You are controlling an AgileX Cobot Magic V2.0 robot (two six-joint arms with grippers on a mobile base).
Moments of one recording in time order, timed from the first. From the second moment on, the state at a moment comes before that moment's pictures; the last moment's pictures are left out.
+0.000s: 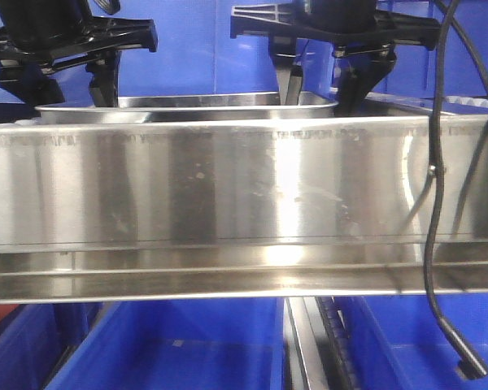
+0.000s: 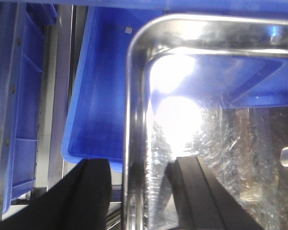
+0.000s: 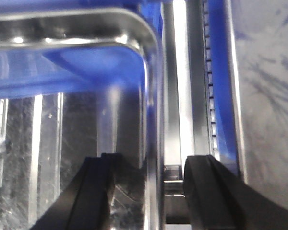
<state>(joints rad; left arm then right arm) -0.44 1.71 -1.39 0.21 0.91 -0.55 0.54 1.81 -1.57 -0.10 1.05 0.65</state>
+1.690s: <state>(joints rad) -0.81 1.26 -1.39 0.58 1.16 -0.97 0.80 1.38 -1.46 -0.44 1.11 0.91</state>
